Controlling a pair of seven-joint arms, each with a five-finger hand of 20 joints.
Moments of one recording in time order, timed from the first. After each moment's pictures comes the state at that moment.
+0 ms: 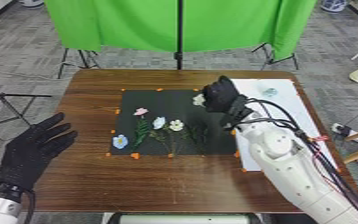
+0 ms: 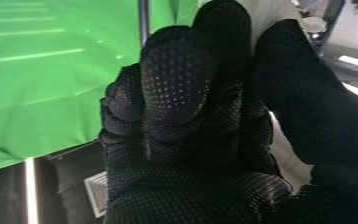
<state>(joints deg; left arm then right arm) 136.3 -66.1 -115.0 -126.2 37.4 -6.5 -0.6 -70.5 -59.8 55.2 -82.3 -146.8 20.2 -11.0</state>
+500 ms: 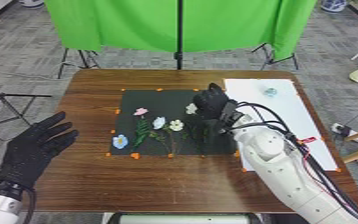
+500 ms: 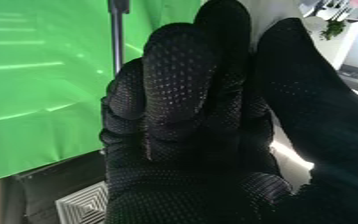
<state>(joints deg) 135.4 -65.6 -114.9 -125.9 37.3 -6.6 -1.3 -70.7 -62.5 55.6 -80.4 -152.4 17.2 -14.3</state>
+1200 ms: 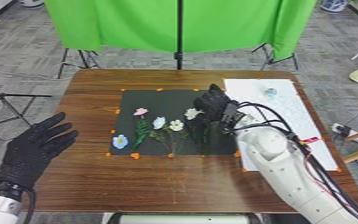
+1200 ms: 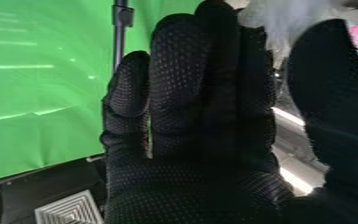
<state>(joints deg) 135.7 -65.8 -115.0 -125.9 37.3 -6.6 -1.3 -71.4 -62.7 58.4 -79.9 -156.9 14.9 -17.5</state>
